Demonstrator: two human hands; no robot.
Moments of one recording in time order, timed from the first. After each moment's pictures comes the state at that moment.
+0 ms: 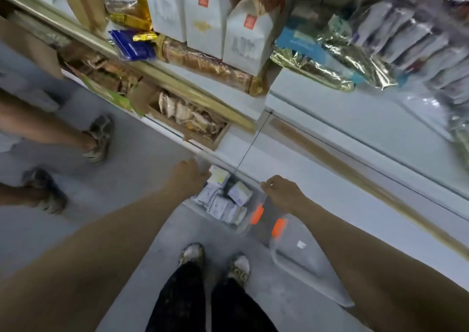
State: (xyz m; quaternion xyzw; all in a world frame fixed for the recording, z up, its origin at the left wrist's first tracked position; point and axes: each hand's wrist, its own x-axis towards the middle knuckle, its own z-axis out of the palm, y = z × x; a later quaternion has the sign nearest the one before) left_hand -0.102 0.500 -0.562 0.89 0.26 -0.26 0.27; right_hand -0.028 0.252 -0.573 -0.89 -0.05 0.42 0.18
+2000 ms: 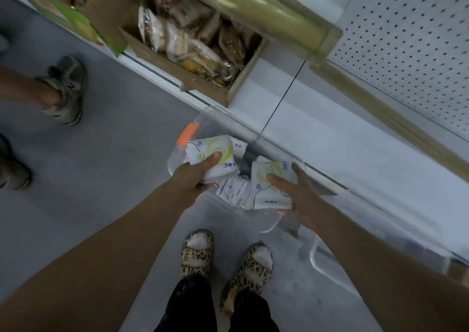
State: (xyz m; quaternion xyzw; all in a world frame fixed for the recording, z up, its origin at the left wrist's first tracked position) left_hand -0.116 0.523 -0.829 0.43 0.47 -0.16 0.75; right_hand -0.048 0.276 -0.840 -0.65 0.27 0.44 0.55
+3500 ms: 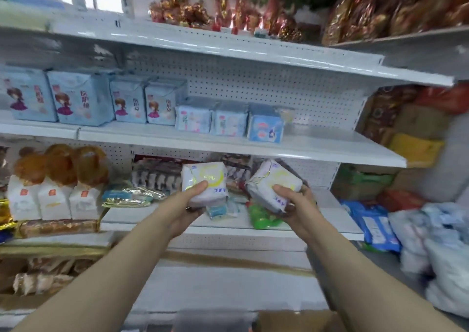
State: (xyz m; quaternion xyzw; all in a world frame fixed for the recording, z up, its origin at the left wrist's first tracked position) left_hand -0.232 0.089 -0.162 0.50 0.07 -0.16 0.85; right_hand -0.278 -0.176 -0.153 -0.57 0.13 -0.08 0.81
